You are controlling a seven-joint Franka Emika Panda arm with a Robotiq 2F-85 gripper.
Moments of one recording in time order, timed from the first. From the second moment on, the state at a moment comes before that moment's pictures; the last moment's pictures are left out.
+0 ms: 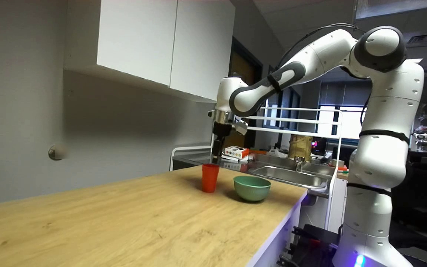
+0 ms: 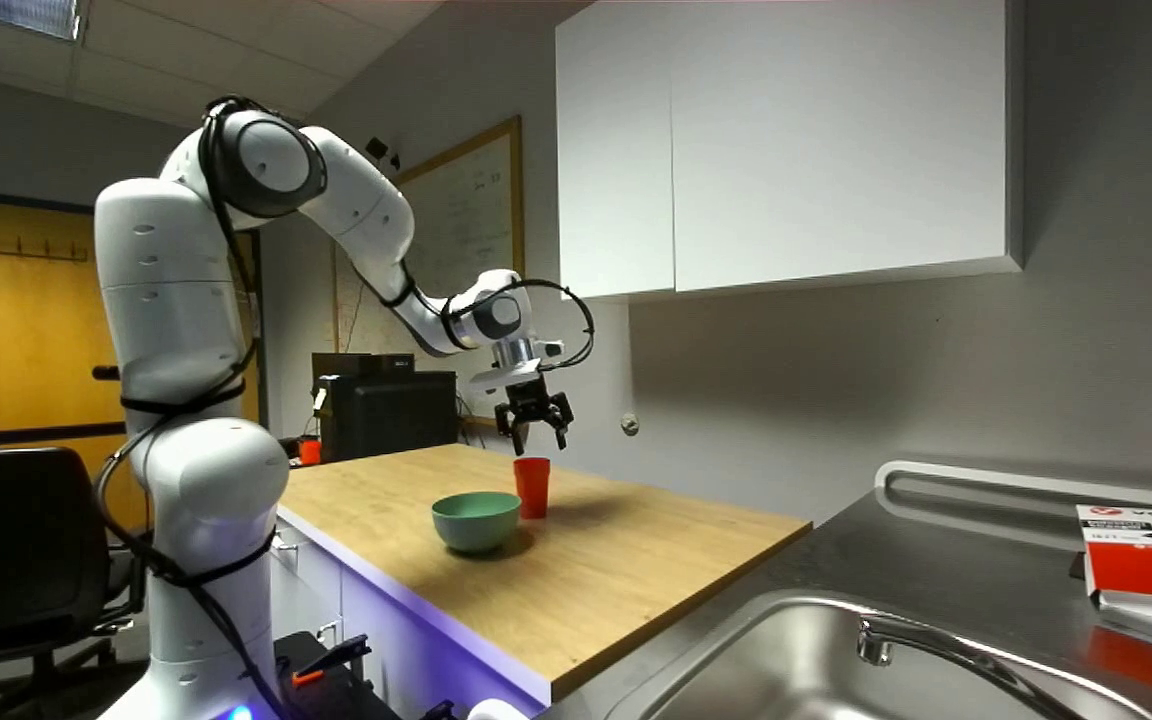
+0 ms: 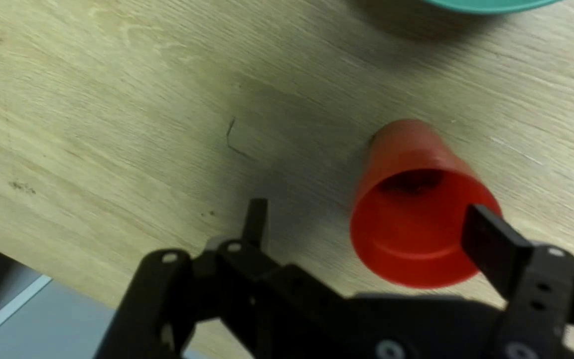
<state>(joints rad) 0.04 -0.13 0.07 -2.29 -0.21 2.31 -0.15</state>
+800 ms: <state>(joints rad) 0.01 0.04 0.02 -2.17 -0.21 2.29 -0.26</state>
